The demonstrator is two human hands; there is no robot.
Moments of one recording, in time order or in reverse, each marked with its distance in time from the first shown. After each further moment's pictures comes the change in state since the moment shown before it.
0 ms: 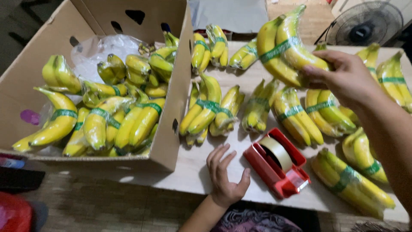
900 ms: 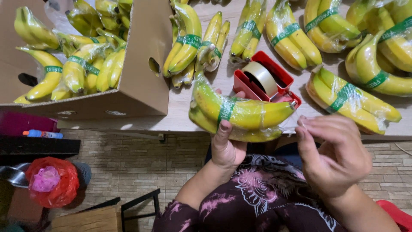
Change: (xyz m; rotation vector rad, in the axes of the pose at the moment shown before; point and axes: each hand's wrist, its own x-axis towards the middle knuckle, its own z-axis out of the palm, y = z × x) left_hand -0.031 0.083 -0.005 -1.604 0.067 -0.855; right_hand -0.261 0.126 0.056 0.006 0.469 -0.836
